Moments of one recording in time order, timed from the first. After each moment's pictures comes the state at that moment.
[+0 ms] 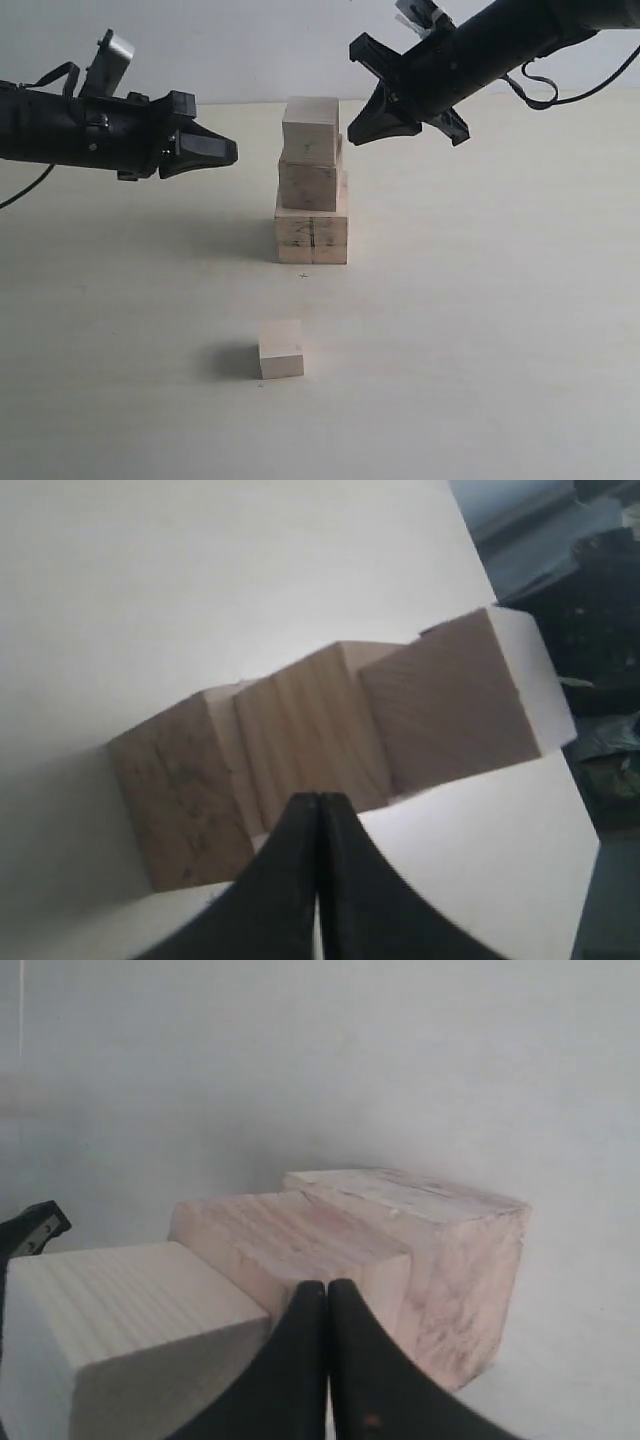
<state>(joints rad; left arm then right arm) -0.17 1.91 -1.05 -1.59 0.88 1.26 0.08 2.10 -1.58 0.92 0.98 -0.33</state>
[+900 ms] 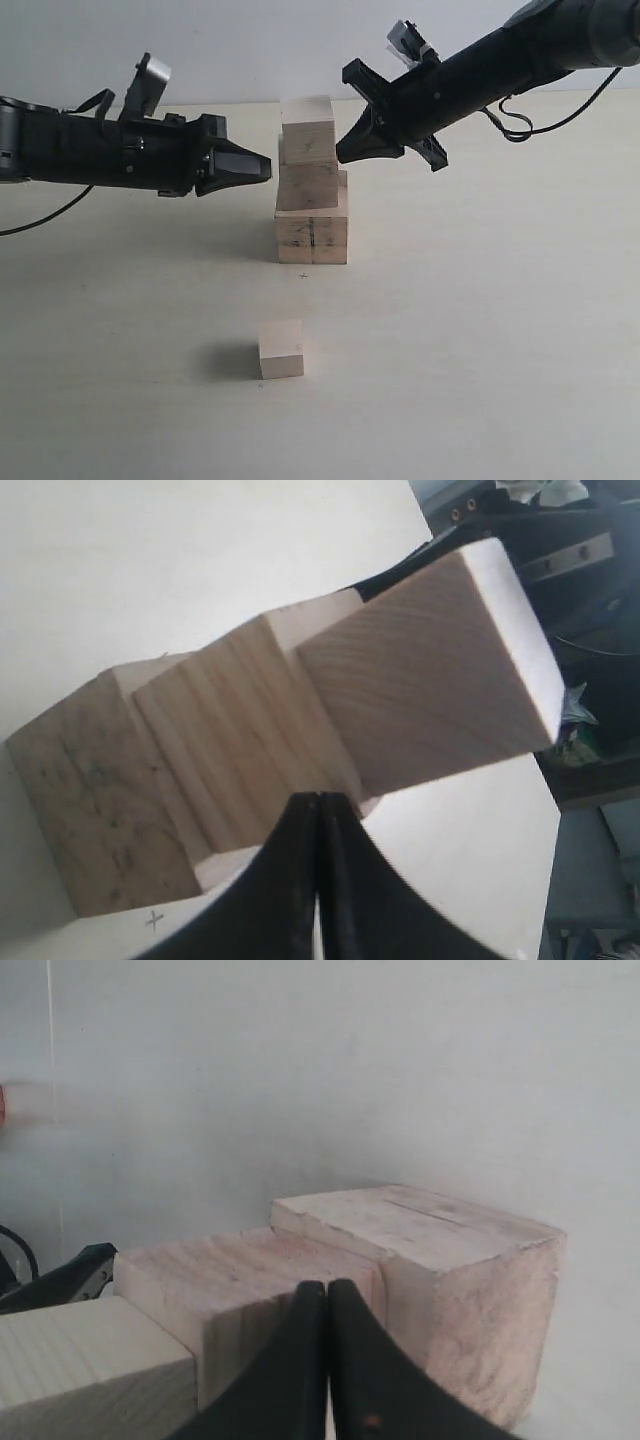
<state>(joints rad) -0.24 1.99 -1.06 -1.70 0.94 1.37 0.08 2.20 -1.58 1.07 0.97 -0.41</state>
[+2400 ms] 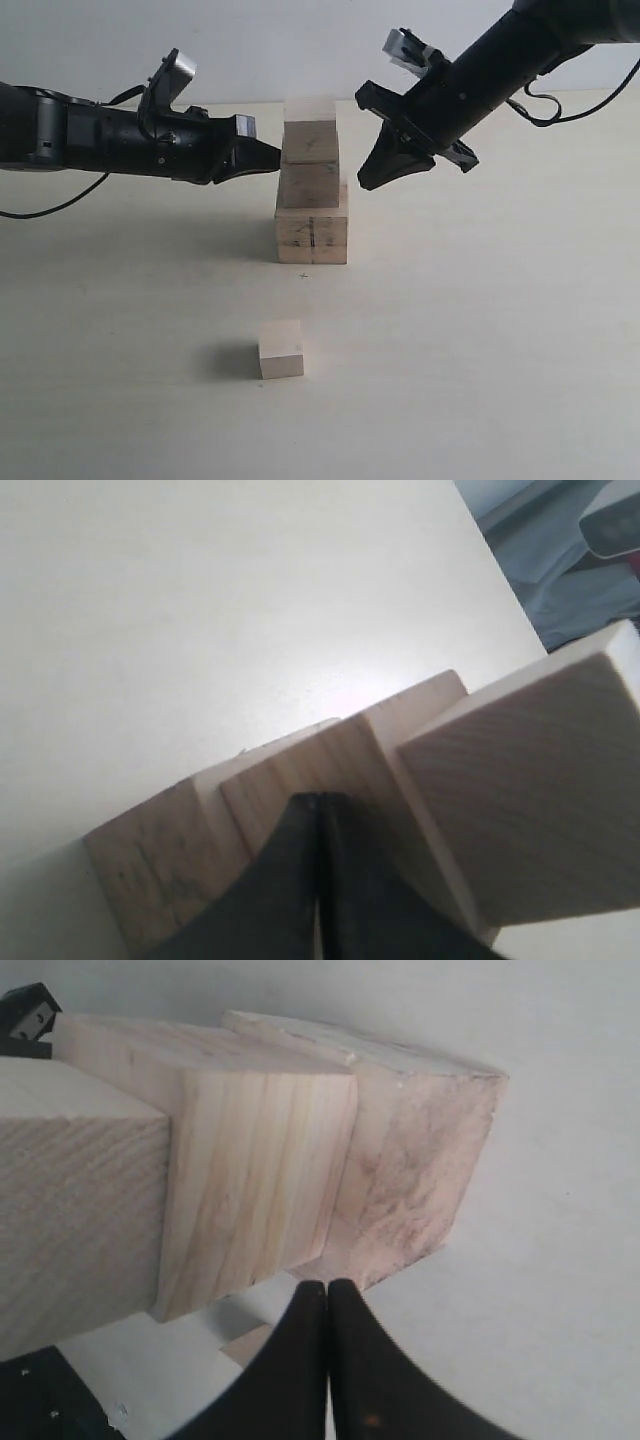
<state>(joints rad) -0.28 2.08 -1.17 -1.73 0.81 1.43 0.08 2.13 -1.58 0.81 1.15 -0.38</state>
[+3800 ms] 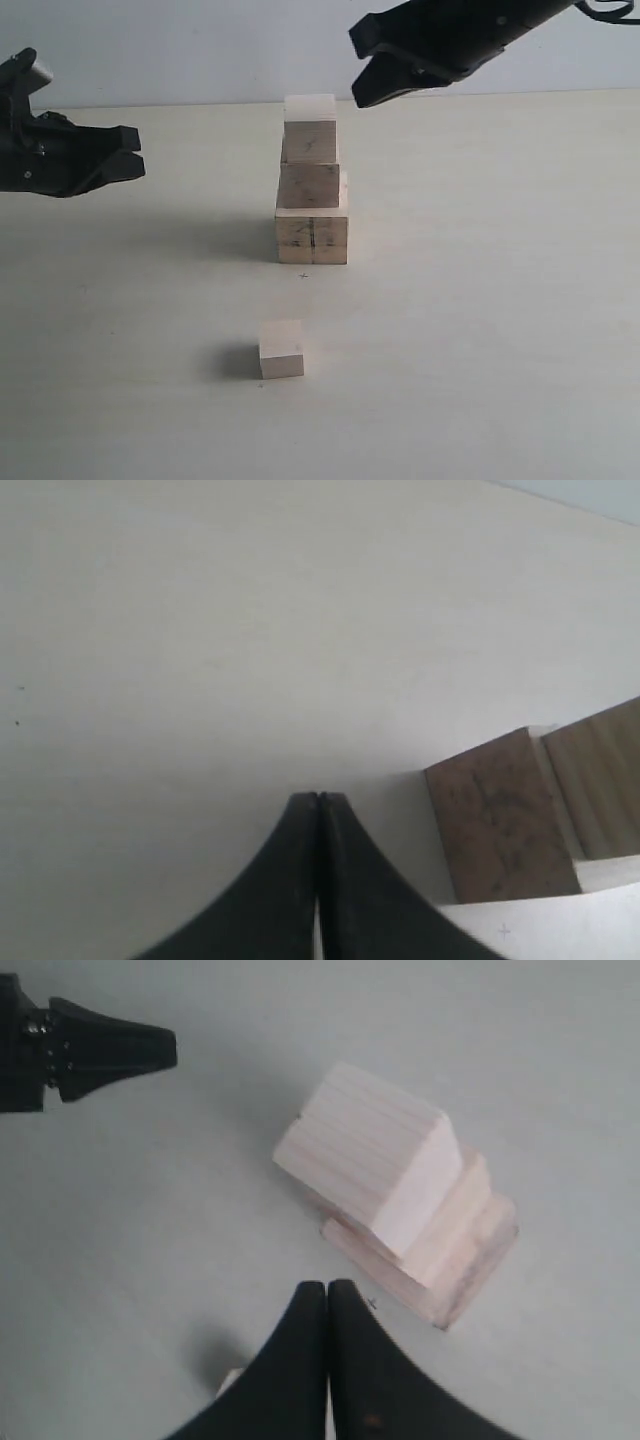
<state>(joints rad) -0.10 1.75 -0.85 -1.74 0.46 1.50 0.22 1.69 -1.37 0.70 0.86 -0.56</state>
